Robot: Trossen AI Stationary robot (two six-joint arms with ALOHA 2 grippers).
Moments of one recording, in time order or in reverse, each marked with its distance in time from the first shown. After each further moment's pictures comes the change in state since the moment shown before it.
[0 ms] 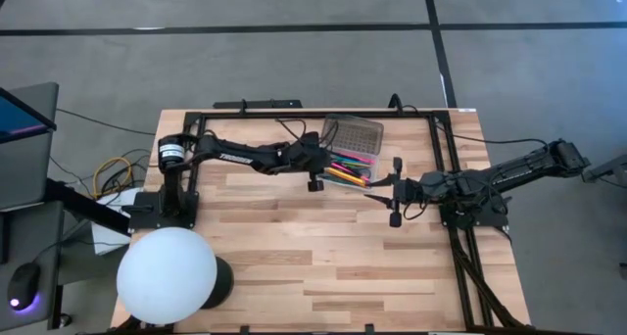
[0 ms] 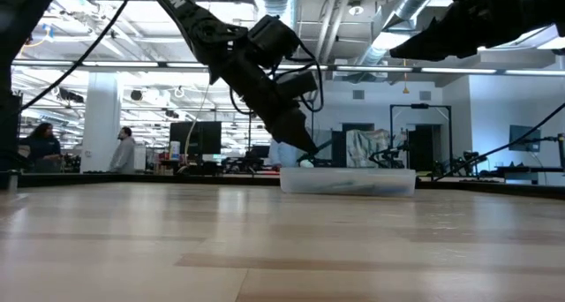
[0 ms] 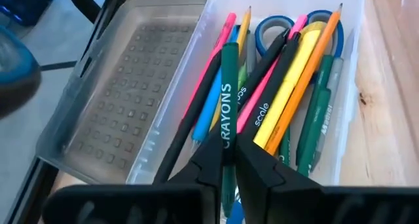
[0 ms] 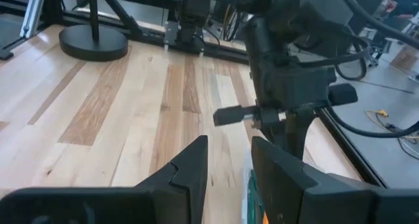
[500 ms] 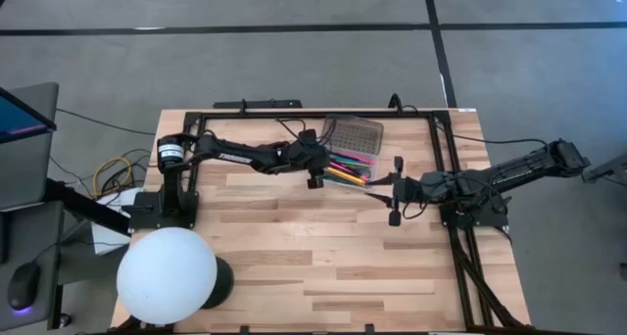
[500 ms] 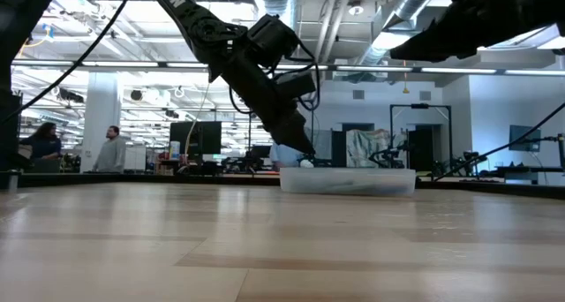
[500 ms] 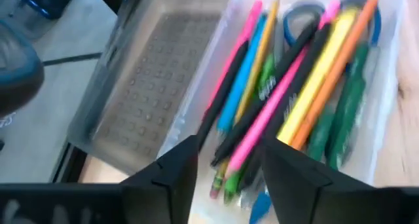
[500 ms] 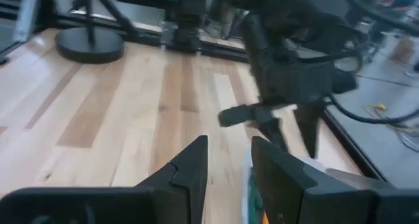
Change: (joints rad) left arm 0.000 -0.006 0.000 -0.011 -0.082 0.003; right arm 0.000 0.000 0.000 -0.003 0.027 0.034
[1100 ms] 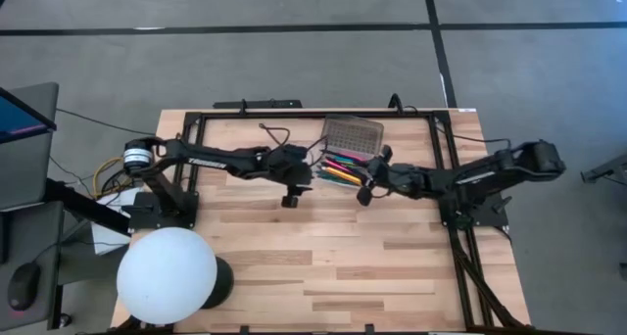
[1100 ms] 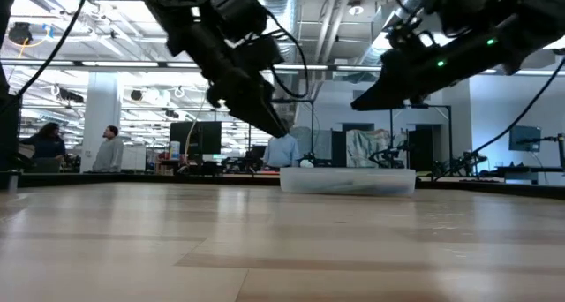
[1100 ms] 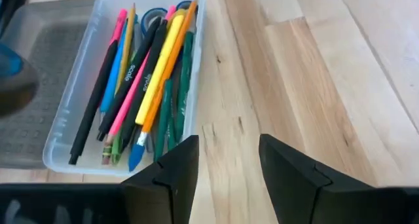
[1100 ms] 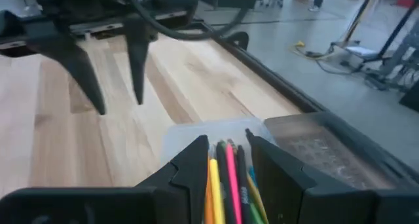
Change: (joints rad) left arm -0.056 -0.252 -0.164 -0.199 0.310 0.046; right arm -0.223 0.424 0.014 0.347 0.125 0.195
